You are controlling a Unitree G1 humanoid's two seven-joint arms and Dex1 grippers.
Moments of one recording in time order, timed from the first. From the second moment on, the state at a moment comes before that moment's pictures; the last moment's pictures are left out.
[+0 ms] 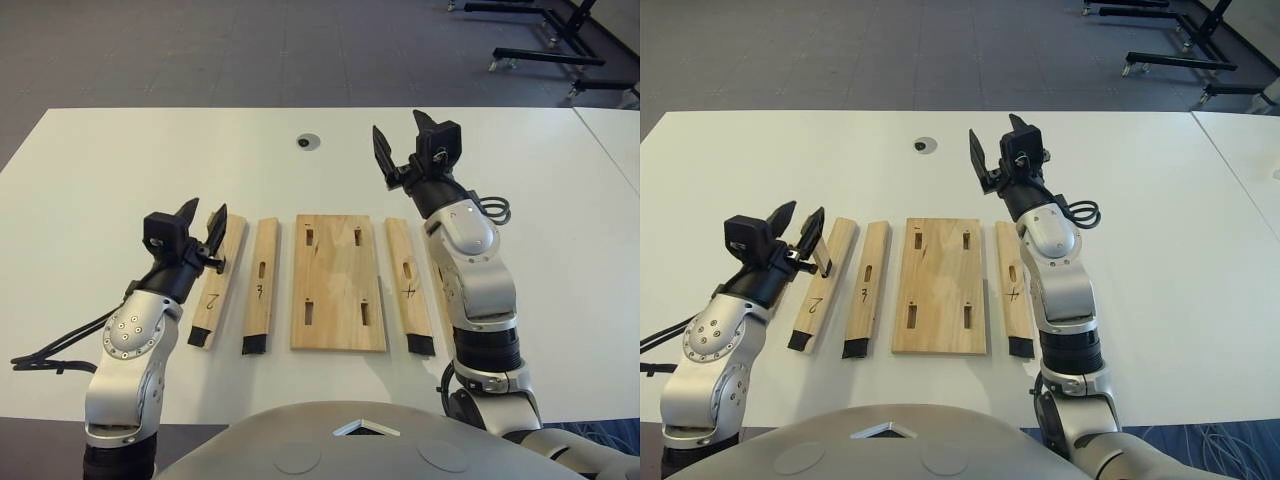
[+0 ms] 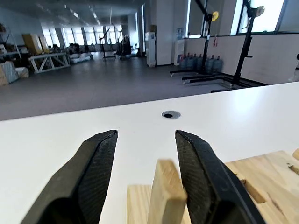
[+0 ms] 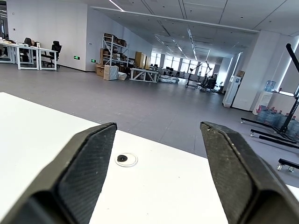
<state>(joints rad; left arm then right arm) 0.28 0.29 0.08 -0.69 -0.22 0.32 -0.24 -0.24 -0.13 0.07 -0.33 0.02 0.34 0.18</state>
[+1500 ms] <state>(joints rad) 0.07 0.39 0.01 -0.51 -0.33 0.36 -0.35 -0.27 -0.11 0.07 -0.30 0.04 0.30 0.20</state>
